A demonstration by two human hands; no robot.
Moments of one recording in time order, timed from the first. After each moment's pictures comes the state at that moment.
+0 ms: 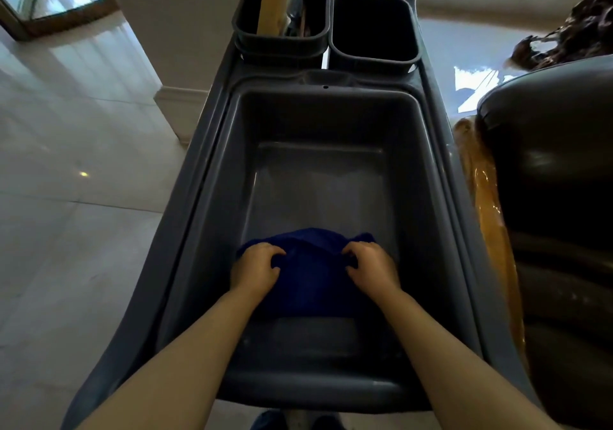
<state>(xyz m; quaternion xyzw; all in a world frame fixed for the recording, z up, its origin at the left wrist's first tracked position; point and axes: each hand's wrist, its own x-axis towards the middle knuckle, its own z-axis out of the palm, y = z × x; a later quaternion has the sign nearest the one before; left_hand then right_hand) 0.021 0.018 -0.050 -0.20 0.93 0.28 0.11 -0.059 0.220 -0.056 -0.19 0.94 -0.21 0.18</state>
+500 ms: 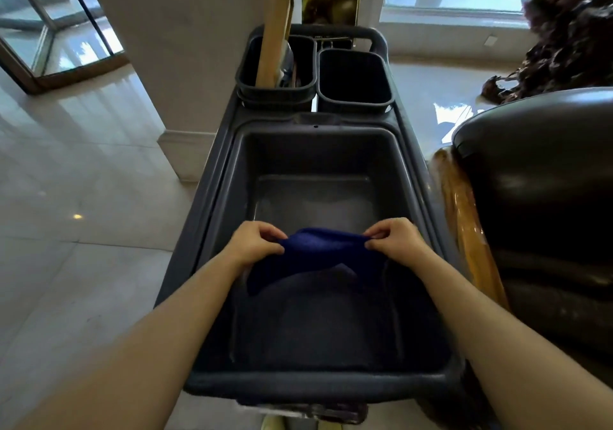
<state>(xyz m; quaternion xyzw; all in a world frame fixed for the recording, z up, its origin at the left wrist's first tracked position) -0.012 -0.007 0.044 -0.19 0.84 0.49 0.12 -0.105 0.247 0.033 -0.07 0.91 -0.36 0.20</state>
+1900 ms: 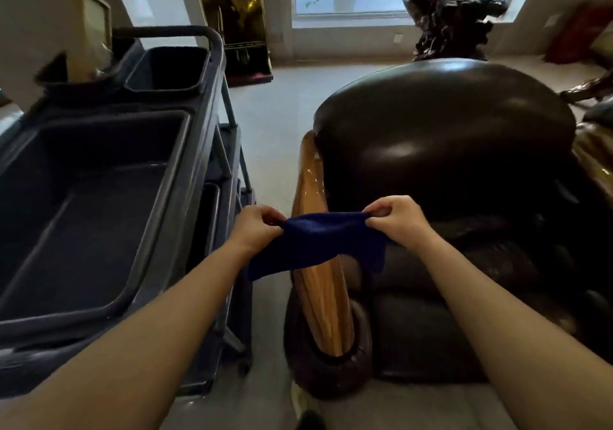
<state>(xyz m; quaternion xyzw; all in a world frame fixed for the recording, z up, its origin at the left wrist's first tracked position) -0.064 0.442 0.043 -0.12 0.88 0.46 0.04 -0.109 0.696 0.057 -0.06 0.89 -0.43 0.10</state>
